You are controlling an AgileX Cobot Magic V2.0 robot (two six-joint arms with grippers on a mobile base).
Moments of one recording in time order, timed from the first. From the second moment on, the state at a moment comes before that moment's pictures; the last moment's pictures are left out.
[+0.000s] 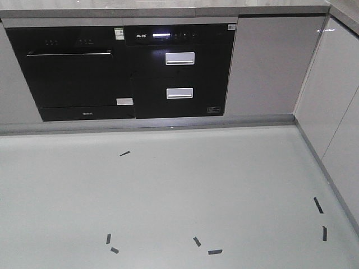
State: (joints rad) left arm -0.02 -0.01 0.03 0.21 0.13 -0.33; right arm 0.12 -0.01 0.03 -0.07 0.05 0.13
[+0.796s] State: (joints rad) left arm -0.02 -0.01 0.03 0.21 0.13 -0.33; right arm 0.12 -0.01 0.03 -0.07 0.05 0.13
